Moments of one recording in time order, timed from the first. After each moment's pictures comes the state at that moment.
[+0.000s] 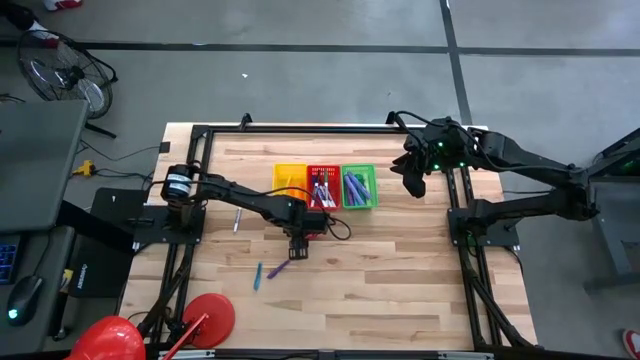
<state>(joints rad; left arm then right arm) -0.10 1.98 1.24 -0.66 0.00 -0.18 -0.34 1.02 1.13 -0.84 -0.06 0.18</state>
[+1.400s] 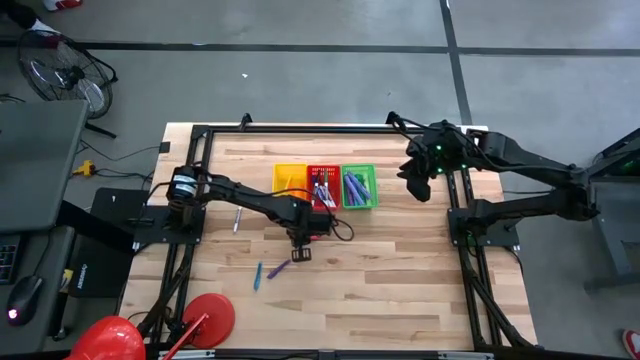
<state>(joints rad) -0.10 1.98 1.33 -0.75 0.01 -0.23 -0.34 1.02 1.13 -0.96 -0.06 0.17</state>
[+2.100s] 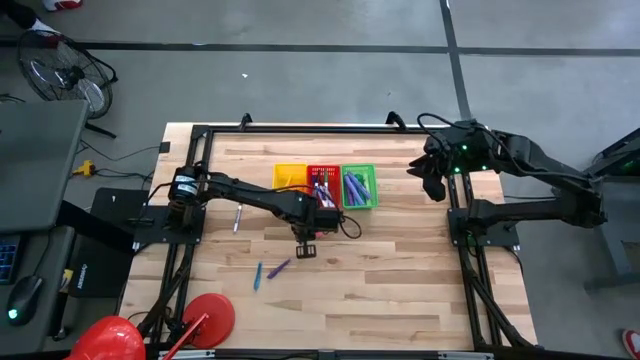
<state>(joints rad) -0.10 1.98 1.53 -0.96 -0.05 -0.21 -0.34 0.88 1.13 -0.96 -0.06 0.17</state>
